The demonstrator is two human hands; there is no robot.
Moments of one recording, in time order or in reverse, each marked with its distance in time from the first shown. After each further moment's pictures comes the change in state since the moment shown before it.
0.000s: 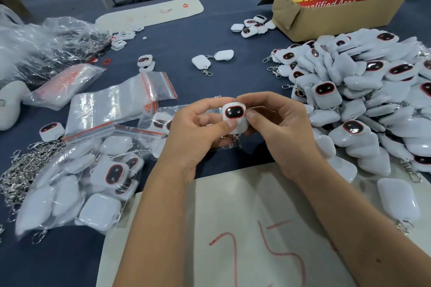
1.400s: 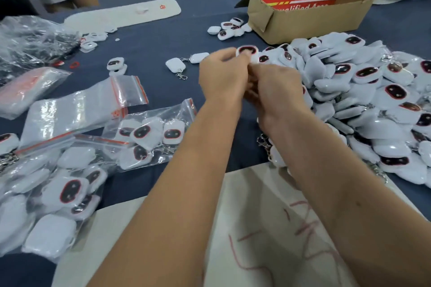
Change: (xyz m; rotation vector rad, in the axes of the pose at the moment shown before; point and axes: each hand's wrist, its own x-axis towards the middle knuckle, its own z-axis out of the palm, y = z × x) left_hand 0.107 0.029 0.107 0.028 0.337 0.028; right_hand 0.072 -0.034 -0.011 0.391 0.380 0.362
